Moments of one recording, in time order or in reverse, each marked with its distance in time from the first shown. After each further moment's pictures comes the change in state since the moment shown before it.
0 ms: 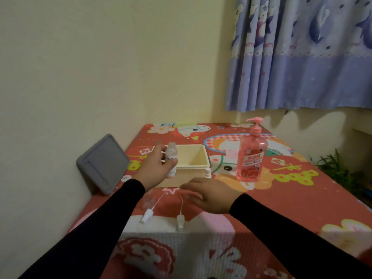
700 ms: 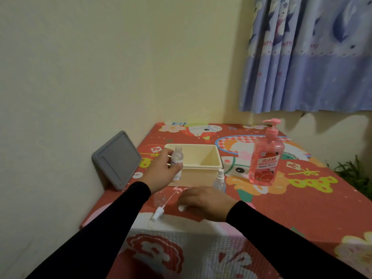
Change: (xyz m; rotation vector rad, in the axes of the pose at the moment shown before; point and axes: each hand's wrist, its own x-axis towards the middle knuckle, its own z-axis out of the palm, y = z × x) left_hand -0.006 -0.021 -0.011 0.018 0.002 -0.055; right_hand 0.026 -0.015 0.036 0.027 0.067 -0.364
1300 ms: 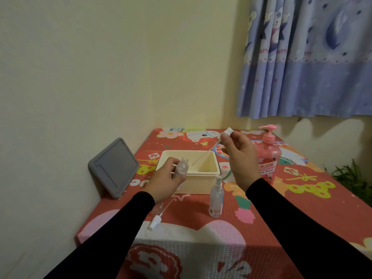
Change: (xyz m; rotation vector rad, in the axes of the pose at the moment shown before) left_hand 0.001 0.001 0.015 -0.013 -0.055 0.053; right_hand 0.010 0.019 -0.101 0.928 1.106 0.679
